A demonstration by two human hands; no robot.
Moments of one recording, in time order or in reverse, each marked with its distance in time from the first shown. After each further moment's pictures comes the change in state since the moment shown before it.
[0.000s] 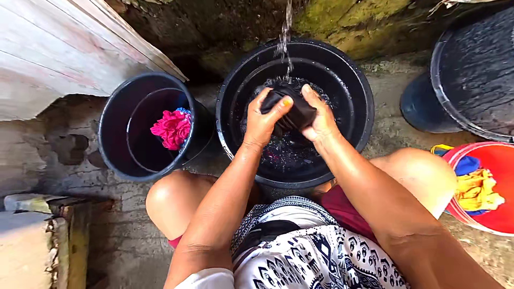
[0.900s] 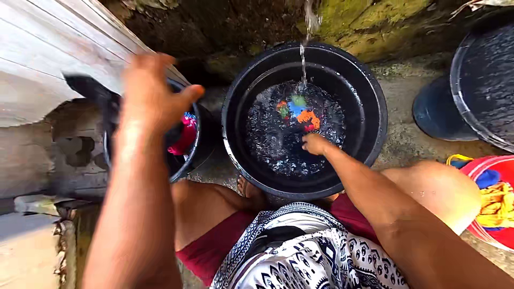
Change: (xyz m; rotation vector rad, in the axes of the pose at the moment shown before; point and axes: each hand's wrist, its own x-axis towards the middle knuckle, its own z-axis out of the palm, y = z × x) left_hand 0.066 0.152 -0.139 1.524 -0.051 -0.318; right_hand 0.047 0.084 -0.131 -1.725 -0.374 0.573
